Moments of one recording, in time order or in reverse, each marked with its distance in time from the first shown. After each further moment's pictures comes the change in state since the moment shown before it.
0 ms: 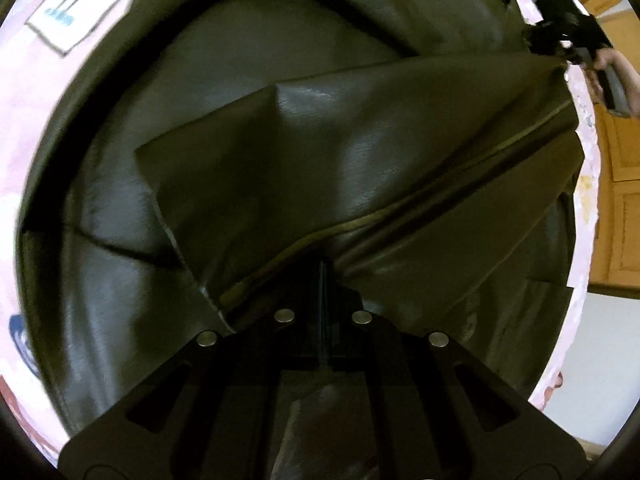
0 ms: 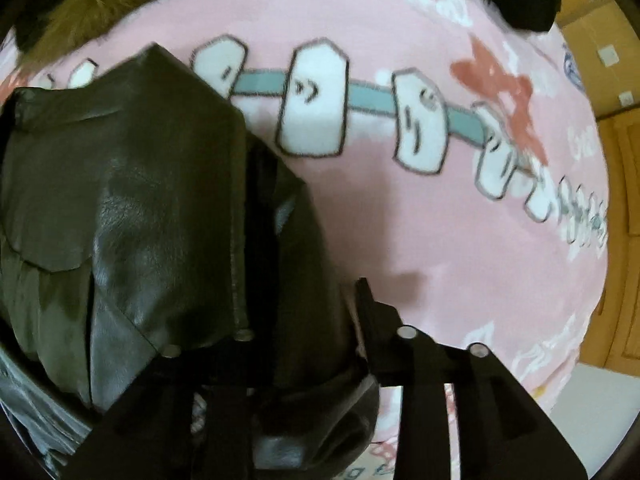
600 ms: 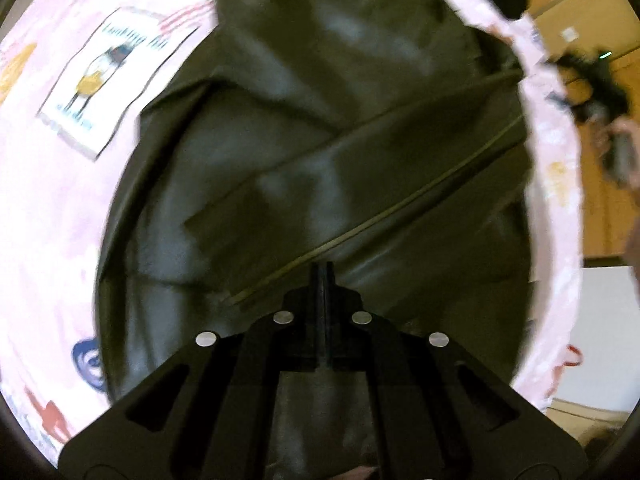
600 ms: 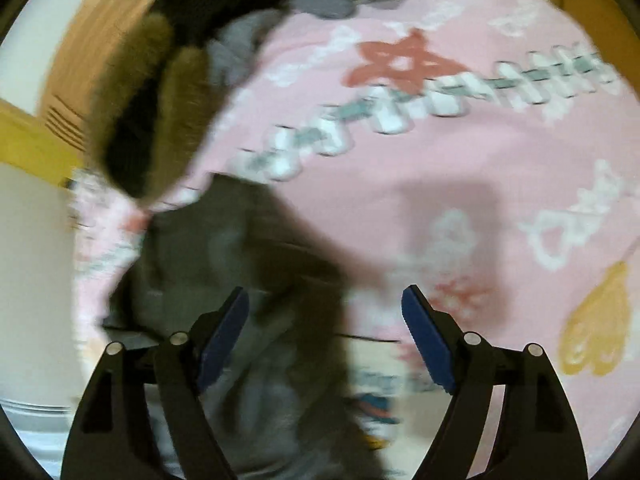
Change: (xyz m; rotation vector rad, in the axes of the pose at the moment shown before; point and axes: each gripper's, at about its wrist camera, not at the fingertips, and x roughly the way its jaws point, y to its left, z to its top) left arm -0.086 -0.035 0.025 0.157 -0.084 -0.023; right arm -0.052 -0.111 -0.116 0.430 -0.135 0.441
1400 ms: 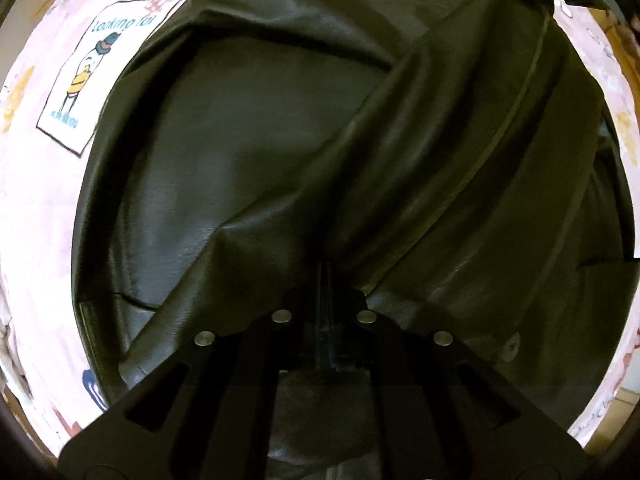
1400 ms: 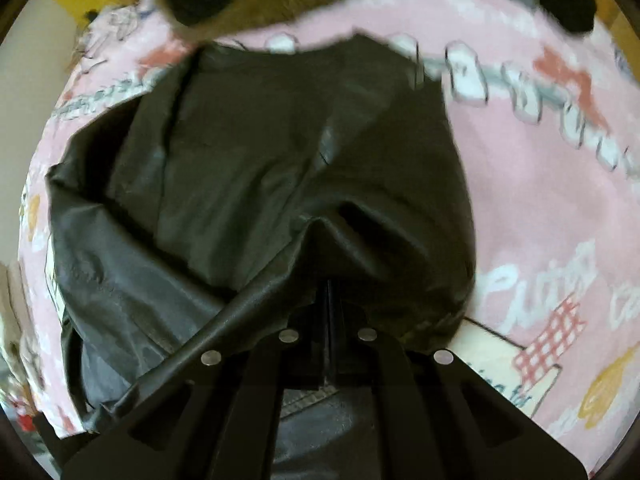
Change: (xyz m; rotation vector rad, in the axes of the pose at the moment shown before) left arm 0.084 -0.007 -0.021 0.094 0.060 0.257; right arm 0.074 0.157 -0.048 -0.418 0.168 -0.037
